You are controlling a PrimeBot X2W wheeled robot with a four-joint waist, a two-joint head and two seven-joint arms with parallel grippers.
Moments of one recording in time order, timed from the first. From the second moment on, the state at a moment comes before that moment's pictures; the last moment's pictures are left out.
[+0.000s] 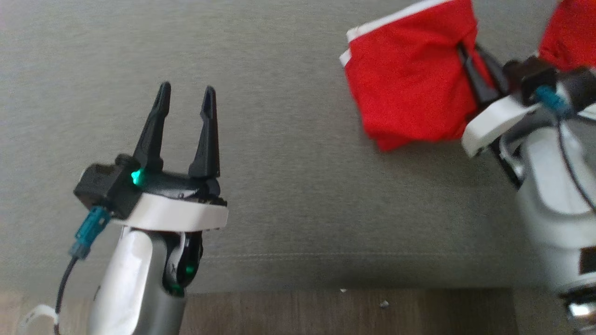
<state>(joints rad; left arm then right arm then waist) -0.24 0.04 -0.24 -0.02 -0.26 0.00 -0.26 -0.73 -0.29 0.33 0.74 -0.07 0.13 -0.17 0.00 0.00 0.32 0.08</state>
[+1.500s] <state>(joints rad) -0.41 0.04 -0.21 0.04 -0.15 -0.11 -0.26 -0.94 -0.43 -0.04 0.73 0.00 0.13 -0.12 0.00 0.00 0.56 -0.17</state>
